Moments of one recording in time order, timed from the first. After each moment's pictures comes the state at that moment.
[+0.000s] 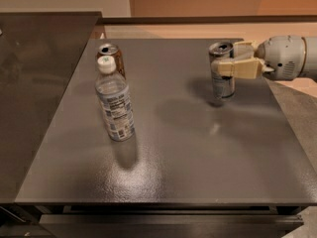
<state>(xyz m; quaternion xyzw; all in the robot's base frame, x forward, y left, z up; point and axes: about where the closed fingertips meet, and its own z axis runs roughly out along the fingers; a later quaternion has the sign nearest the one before) 0.549 -0.152 0.956 -0.46 0.61 0.39 0.51</state>
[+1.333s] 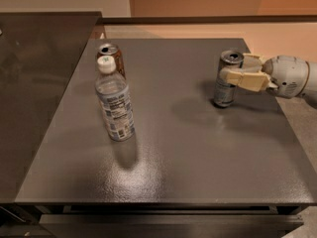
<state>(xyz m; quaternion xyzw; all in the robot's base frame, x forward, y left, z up) 0.551 -0.178 0.933 -0.42 0.56 0.43 0.57</state>
